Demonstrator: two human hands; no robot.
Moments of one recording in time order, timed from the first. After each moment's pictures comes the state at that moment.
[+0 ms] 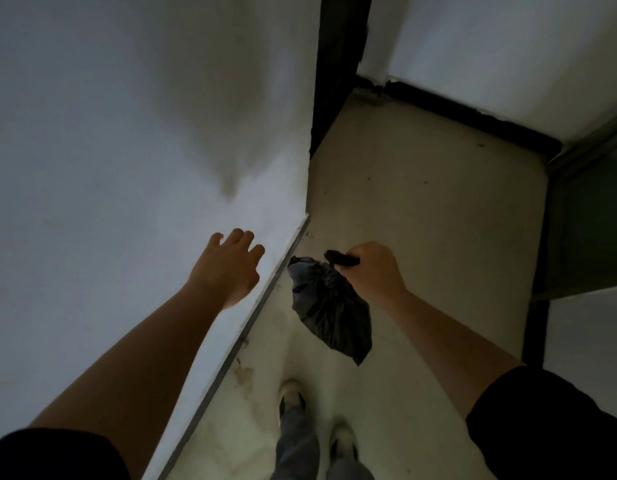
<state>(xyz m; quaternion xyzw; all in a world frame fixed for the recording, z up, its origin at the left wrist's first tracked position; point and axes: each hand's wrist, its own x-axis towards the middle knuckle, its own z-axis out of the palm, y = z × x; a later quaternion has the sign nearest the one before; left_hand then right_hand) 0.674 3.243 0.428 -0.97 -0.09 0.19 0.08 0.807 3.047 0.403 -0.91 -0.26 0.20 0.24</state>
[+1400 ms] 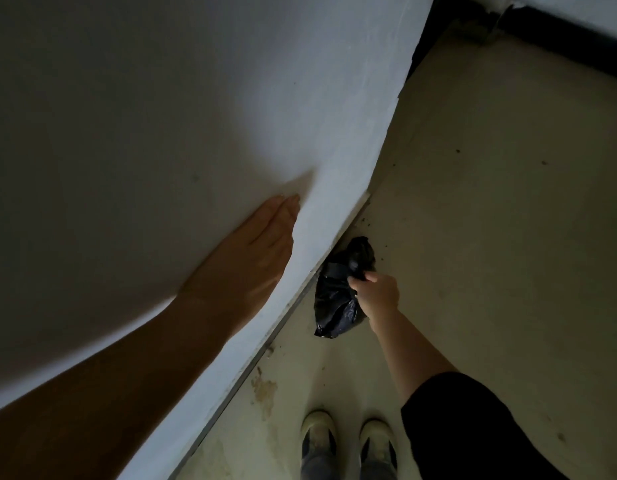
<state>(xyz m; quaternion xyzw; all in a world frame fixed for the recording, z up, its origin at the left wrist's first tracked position) 0.720 3.315 0.290 -0.91 0.09 0.11 0.40 0.847 3.173 0.120 -0.84 0.05 0.39 0.37</state>
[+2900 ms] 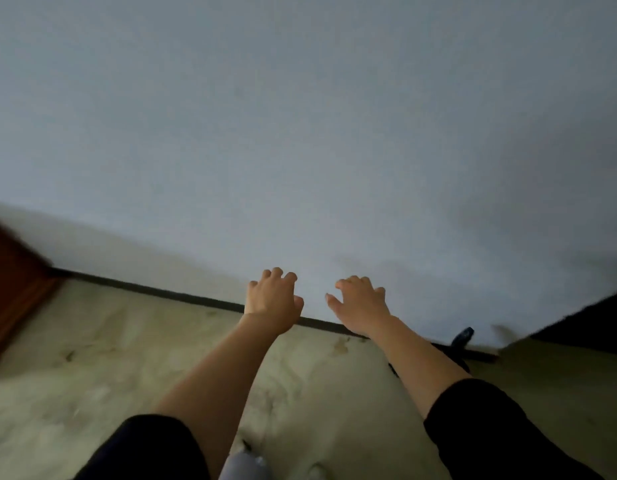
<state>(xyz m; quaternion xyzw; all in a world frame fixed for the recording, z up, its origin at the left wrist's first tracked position) 0.370 2.945 0.575 -0.61 -0.78 0.01 -0.14 0.525 3.000 0.554 -0.54 -0.81 0.19 -0.08</state>
